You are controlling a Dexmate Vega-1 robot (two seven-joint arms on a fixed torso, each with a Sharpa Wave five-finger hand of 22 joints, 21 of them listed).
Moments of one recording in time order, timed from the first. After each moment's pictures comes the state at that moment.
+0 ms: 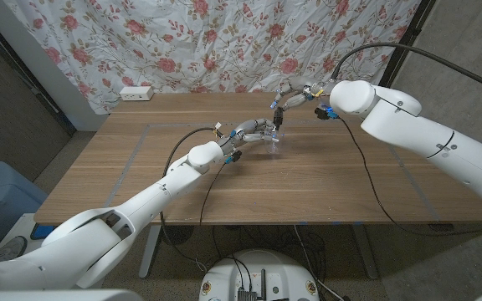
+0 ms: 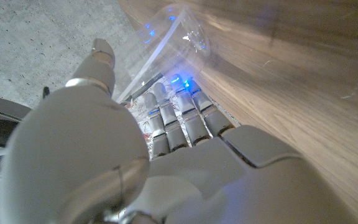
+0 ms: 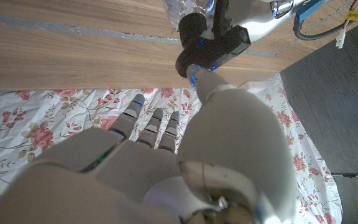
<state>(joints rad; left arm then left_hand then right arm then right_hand) 0.57 0.38 0.72 -1.16 -0.24 -0.32 -0.19 1.02 -0.02 0.34 -0.17 0.20 0.32 -0.01 0.83 0.37 0.52 -0.08 0.54 0.49 0.57 -0.05 0.34 0.40 0.42 -0.05 0.28 0.19 -0.45 -0.90 -0.71 -2.17 -0.03 -0.71 0.26 1.30 0.08 0.49 -0.18 0.33 0.86 -0.22 0.47 0.26 0.19 -0.09 0.23 0.20 0.04 -0.03 0.31 0.30 0.22 0.07 0.18 0.17</state>
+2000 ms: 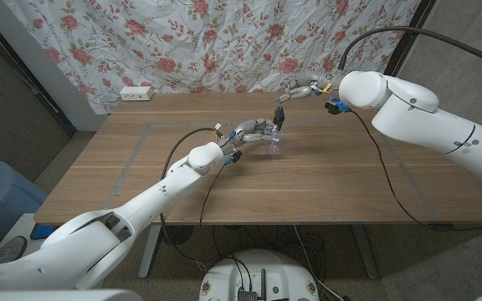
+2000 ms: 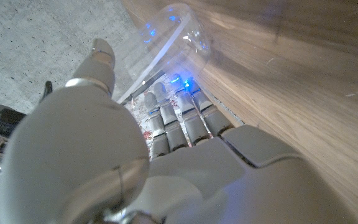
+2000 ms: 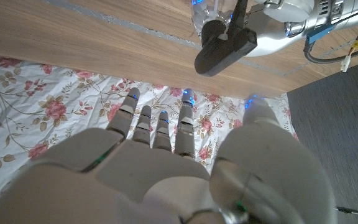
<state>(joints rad) 0.59 0.38 0.71 -1.17 -0.23 -0.34 -0.17 1.02 -0.02 0.34 -0.17 0.20 0.32 -0.01 0.83 0.36 0.52 -0.08 0.53 0.49 0.58 -0.06 0.33 0.40 0.42 -0.05 0.28 0.19 -0.40 -0.98 -0.75 -2.28 -0.17 -0.77 0.39 0.72 -0.01 0.20 -0.06 0.27 0.55 0.08 0.22 0.26 0.14 0.14 0.21 0.20 0.04 0.16 0.27 0.29 0.26 0.21 0.19 0.17</state>
